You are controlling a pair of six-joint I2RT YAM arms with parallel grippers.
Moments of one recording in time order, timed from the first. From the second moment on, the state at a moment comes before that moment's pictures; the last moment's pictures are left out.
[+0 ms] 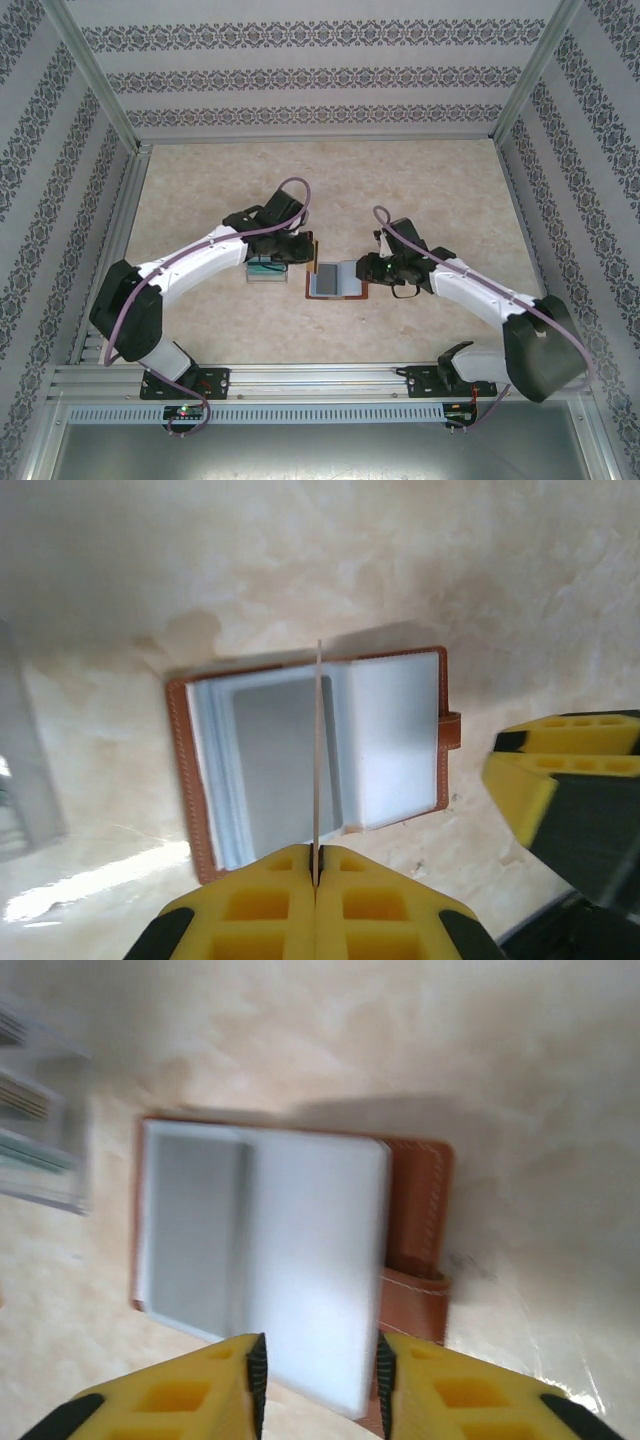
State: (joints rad) left arm -0.65 1.56 1.19 -0.65 0.23 -0.65; right arm 0.48 1.27 0.69 -0.40 -0.29 0.59
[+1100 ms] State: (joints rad) left arm -0.61 1.39 1.02 -0.70 -0.22 0.79; right arm 0.44 1.08 0.74 -0.41 -0.25 0.52
